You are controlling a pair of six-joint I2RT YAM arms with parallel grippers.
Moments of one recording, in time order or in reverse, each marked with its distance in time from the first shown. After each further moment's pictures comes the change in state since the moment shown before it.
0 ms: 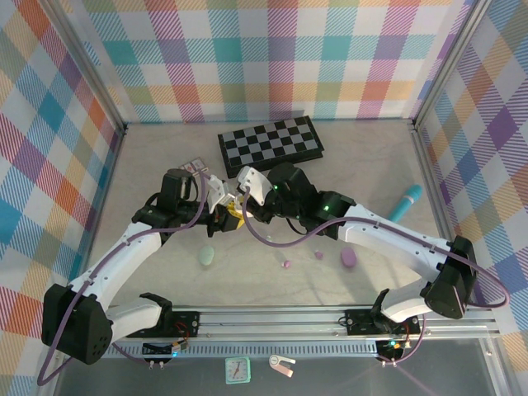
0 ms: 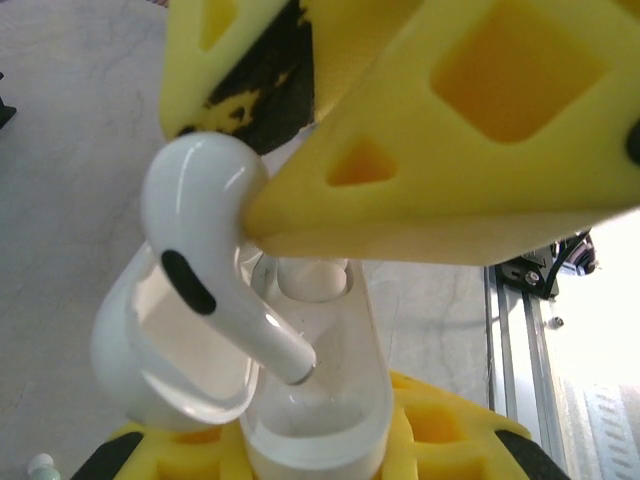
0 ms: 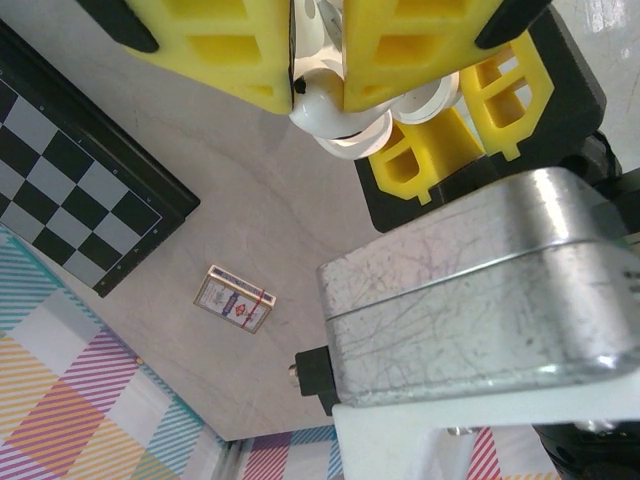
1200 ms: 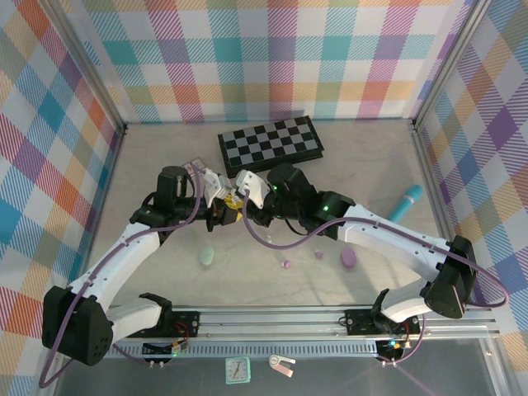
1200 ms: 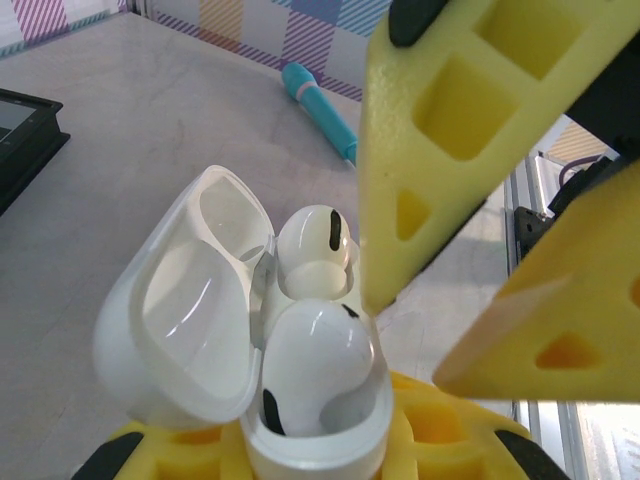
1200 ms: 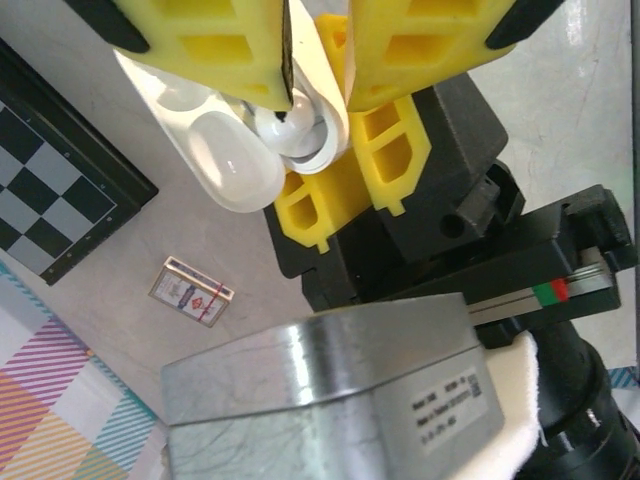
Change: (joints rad) left arm 0.026 -0.010 -0.006 0.092 -0.019 -0.082; right arm 0.006 0.002 0.000 -0.008 -0.088 -0.006
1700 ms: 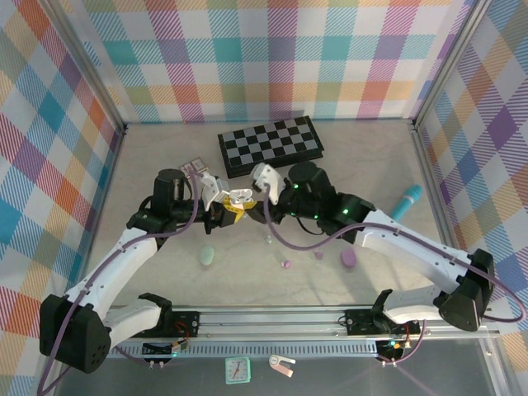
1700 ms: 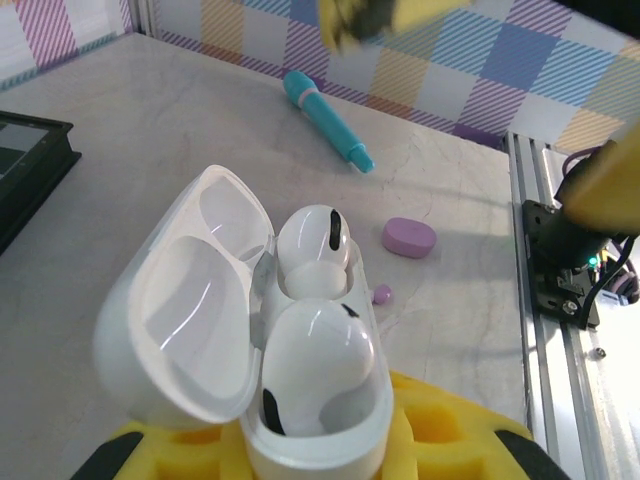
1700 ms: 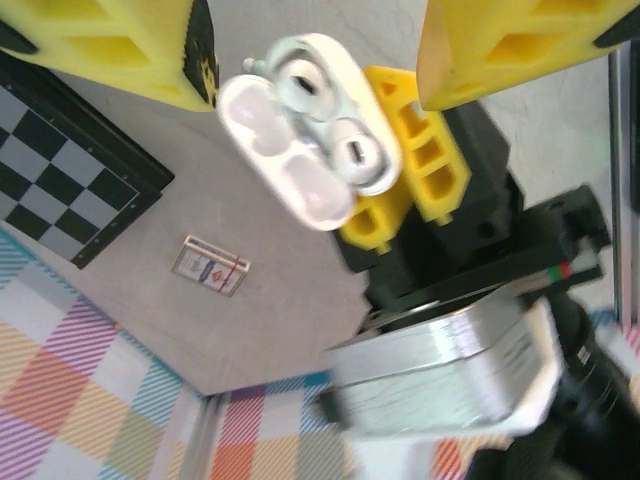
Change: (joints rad) left arm 0.002 -0.051 -0.026 0.005 -0.009 0.047; right arm -0.080 -0.131 -0.078 0.063 -0.057 0.074
